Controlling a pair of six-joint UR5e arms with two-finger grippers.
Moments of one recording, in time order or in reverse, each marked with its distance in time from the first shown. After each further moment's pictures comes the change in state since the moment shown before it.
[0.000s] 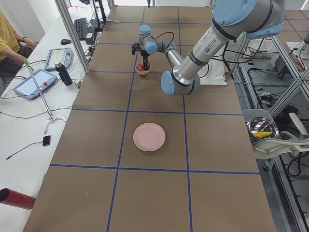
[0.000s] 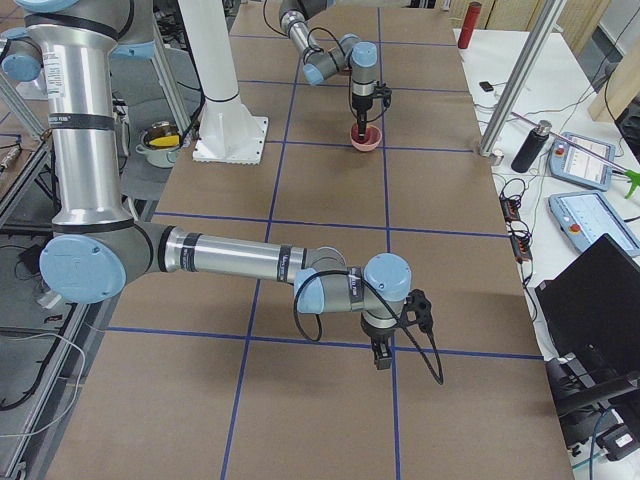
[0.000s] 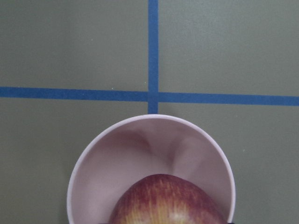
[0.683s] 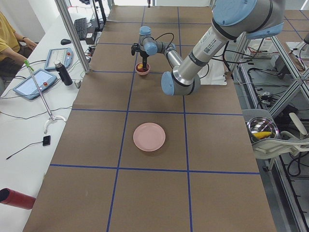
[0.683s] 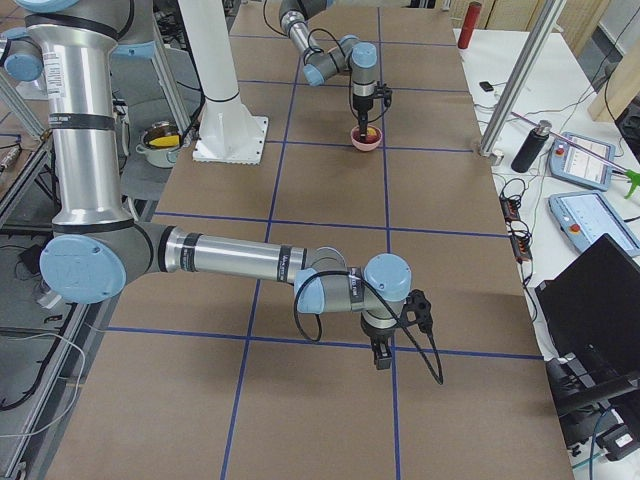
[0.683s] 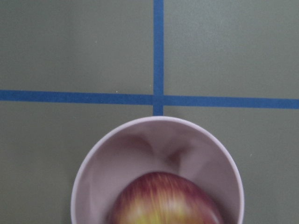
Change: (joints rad) left arm 0.000 0.006 0.007 -0.027 0.026 -0.001; right arm -0.002 0.000 -0.002 0.000 0.000 -0.001
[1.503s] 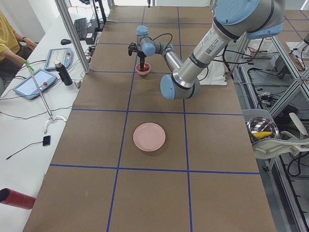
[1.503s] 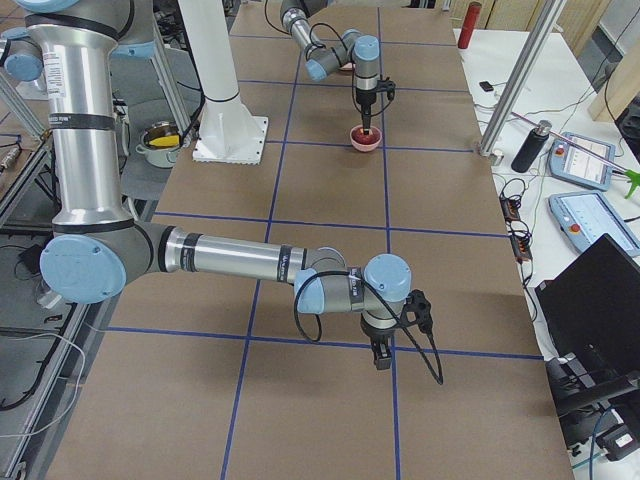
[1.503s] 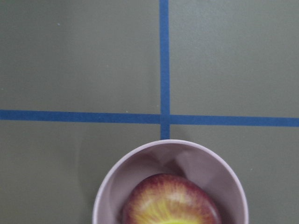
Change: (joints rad) left arm -0.074 0.088 -0.124 0.050 -0.082 0.064; right arm 0.000 0.000 -0.001 0.001 -0.001 0.000
